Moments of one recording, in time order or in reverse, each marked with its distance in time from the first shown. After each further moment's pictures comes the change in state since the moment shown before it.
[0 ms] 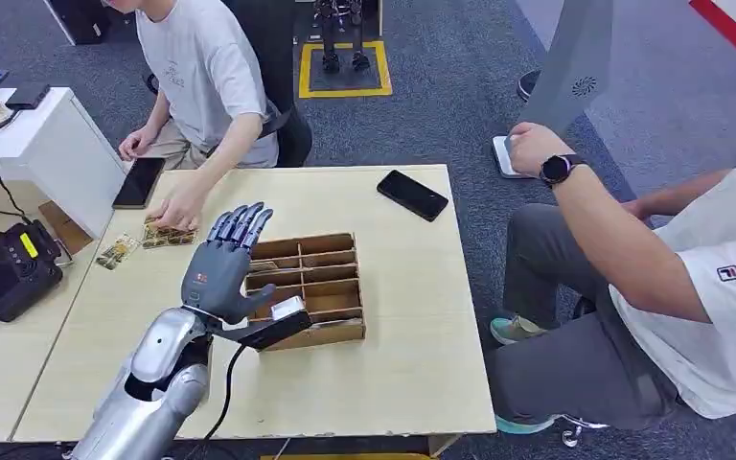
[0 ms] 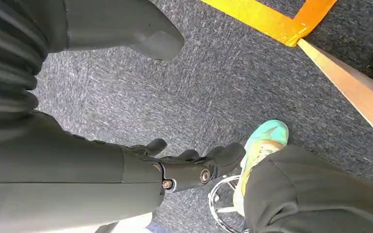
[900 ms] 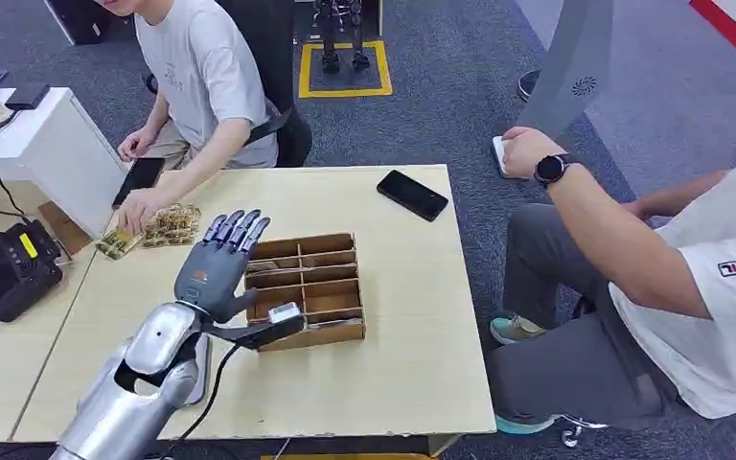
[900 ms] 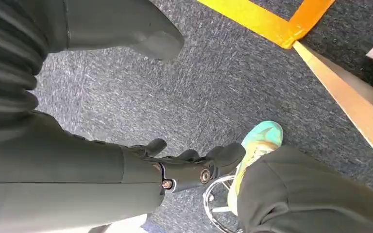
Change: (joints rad) left arm -0.048 0.078 -0.042 0.060 -0.192 -0.080 0.084; right arm -0.013 -0.007 0.032 0.016 -0.016 -0.001 -0.007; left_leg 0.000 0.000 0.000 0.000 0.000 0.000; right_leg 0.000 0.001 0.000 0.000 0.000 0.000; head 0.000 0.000
